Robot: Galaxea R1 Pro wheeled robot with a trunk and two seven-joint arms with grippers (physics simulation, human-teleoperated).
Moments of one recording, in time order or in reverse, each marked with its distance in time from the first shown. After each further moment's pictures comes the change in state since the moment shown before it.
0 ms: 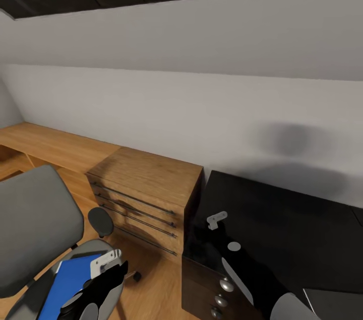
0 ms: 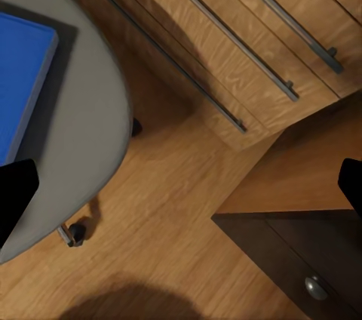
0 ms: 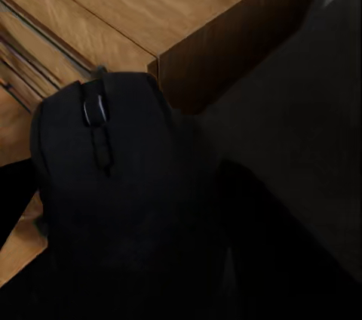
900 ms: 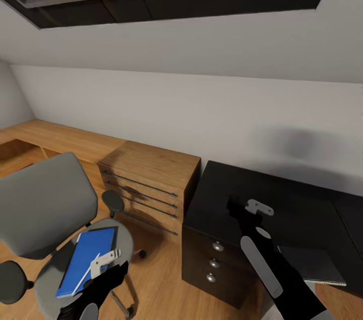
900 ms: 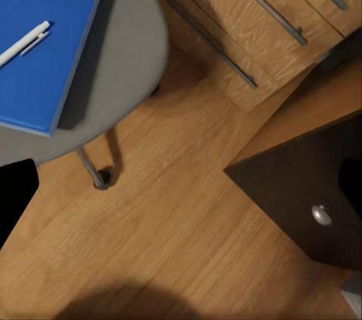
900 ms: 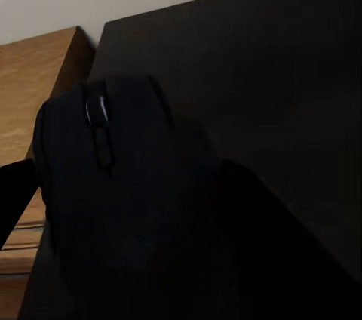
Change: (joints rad) left arm 0.000 0.000 0.000 0.000 0.003 0.003 -0.001; right arm 0.112 -0.066 -0.203 -0.490 -0.455 0.064 -0.597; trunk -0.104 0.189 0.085
